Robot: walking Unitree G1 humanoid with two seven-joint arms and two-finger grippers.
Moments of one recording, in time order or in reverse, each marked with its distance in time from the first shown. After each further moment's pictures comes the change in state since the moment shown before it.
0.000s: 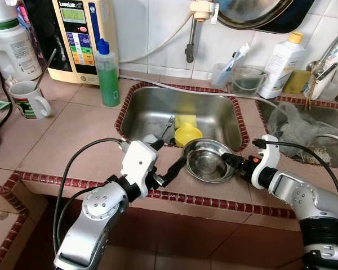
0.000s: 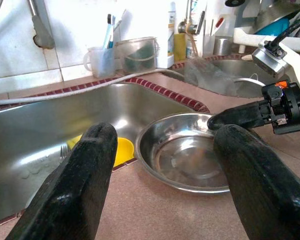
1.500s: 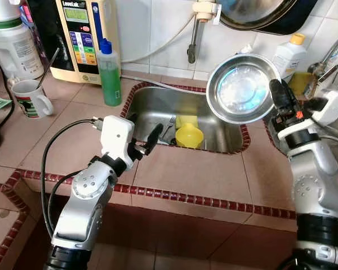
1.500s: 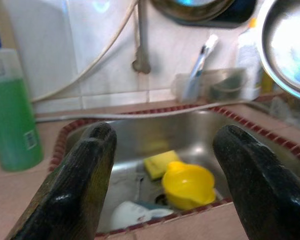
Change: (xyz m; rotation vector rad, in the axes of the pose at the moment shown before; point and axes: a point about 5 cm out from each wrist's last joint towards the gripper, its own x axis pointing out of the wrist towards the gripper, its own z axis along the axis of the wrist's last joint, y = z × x) left arm 0.004 0.051 0.008 0.028 -0.076 0.333; right arm -0.039 0.037 0.070 -0.473 -0.841 -0.076
